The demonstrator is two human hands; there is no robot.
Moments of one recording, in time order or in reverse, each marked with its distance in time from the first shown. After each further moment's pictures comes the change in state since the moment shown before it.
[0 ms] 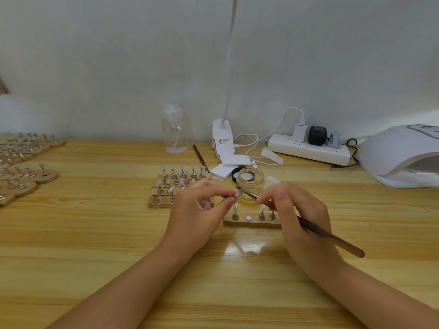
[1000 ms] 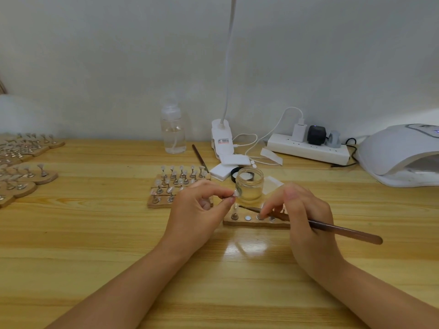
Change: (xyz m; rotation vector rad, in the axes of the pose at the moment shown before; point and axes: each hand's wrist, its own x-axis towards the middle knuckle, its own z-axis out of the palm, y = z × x) left_hand 0.000 0.001 -0.001 0.017 -0.018 -0.022; right_hand -0.002 0.001 -0.003 0.076 0.006 0.028
